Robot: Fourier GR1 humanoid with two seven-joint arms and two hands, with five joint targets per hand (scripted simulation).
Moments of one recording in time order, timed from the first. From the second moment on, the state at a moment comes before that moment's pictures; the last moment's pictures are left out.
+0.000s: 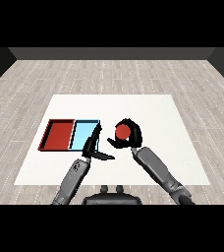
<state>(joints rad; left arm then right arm) -0.19 0.00 -0.35 -1.47 0.05 0.18 -0.23 -0.49 -0.20 0.53 -1.48 -0.40 -0.58 -0.38</state>
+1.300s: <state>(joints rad) -0.33 0.00 -0.52 -1.27 0.26 0.30 -0.31 -0.42 -0.01 0.50 -1.51 -0.24 -0.49 -0.35</state>
